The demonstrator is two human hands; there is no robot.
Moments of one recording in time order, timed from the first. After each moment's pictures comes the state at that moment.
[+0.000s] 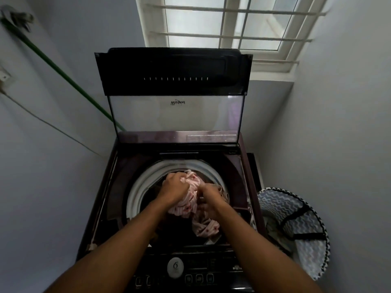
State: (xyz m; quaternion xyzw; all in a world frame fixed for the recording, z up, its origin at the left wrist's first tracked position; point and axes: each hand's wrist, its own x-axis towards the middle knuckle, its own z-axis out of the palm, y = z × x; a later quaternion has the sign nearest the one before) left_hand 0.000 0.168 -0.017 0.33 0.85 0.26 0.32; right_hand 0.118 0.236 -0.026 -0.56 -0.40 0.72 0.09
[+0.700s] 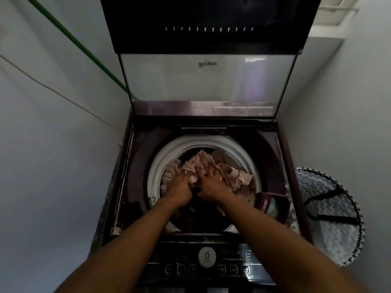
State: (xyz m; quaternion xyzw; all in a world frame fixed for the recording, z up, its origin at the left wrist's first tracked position) left_hand -0.050 0.111 -0.130 0.40 0.84 0.16 0.34; right_hand 0.061 0.215 -0.135 -0.35 -0.87 0.29 -0.21
